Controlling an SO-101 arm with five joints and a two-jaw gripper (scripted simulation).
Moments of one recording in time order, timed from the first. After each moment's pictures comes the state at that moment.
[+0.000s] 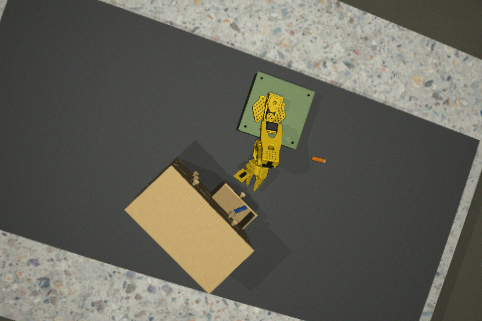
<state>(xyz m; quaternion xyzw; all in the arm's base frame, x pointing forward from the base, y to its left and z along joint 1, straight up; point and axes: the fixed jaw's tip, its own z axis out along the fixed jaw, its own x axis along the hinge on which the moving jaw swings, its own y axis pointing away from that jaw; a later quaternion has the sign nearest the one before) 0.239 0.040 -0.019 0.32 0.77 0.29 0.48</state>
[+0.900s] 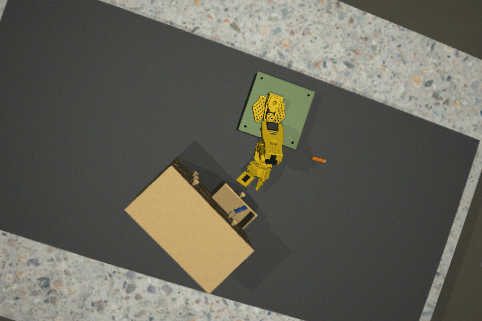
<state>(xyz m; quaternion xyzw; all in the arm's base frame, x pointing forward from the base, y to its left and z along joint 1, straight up) 0.238 0.047 -0.017 0.27 0.81 0.25 0.46</state>
